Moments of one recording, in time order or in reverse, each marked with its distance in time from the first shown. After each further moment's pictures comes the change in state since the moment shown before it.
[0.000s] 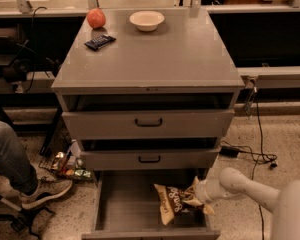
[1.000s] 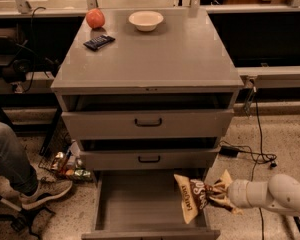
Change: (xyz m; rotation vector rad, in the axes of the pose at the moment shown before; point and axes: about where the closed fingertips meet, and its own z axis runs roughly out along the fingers) arm -0.033 0.036 -0.190 0.214 -0.114 -0.062
